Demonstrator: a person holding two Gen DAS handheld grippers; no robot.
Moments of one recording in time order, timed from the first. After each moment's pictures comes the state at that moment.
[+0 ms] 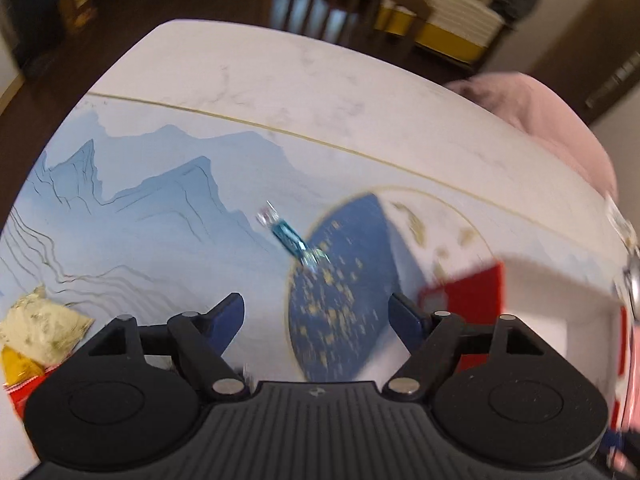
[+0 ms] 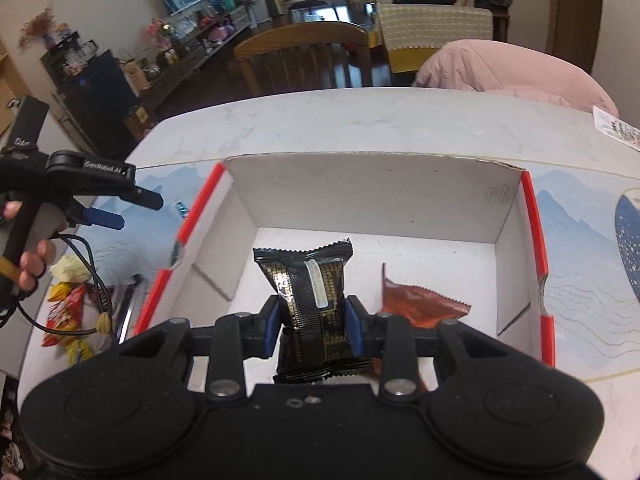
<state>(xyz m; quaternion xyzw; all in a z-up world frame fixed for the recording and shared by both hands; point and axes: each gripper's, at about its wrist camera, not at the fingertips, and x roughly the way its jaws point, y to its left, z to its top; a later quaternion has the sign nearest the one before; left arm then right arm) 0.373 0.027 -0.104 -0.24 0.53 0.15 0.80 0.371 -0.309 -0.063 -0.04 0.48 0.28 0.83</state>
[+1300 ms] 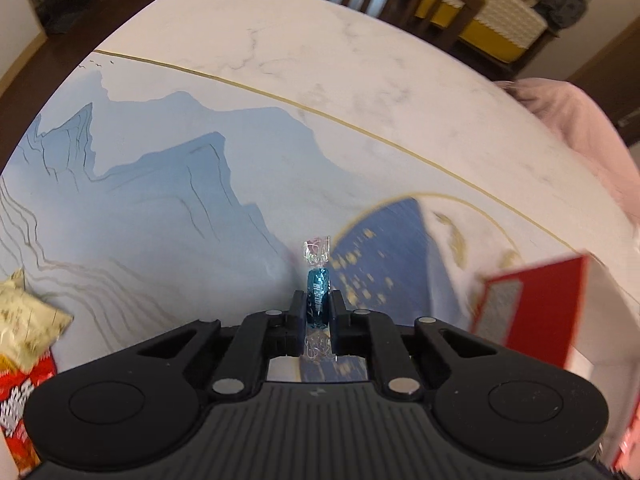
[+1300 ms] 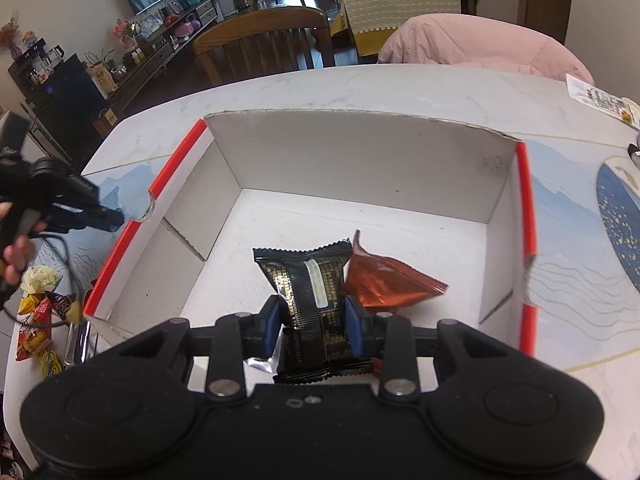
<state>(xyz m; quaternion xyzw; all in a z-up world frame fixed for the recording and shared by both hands) 0.386 0.038 -0.129 -0.27 0.55 0.16 0.77 0.380 -0.333 -0.080 -0.02 0.50 0.24 0.83</state>
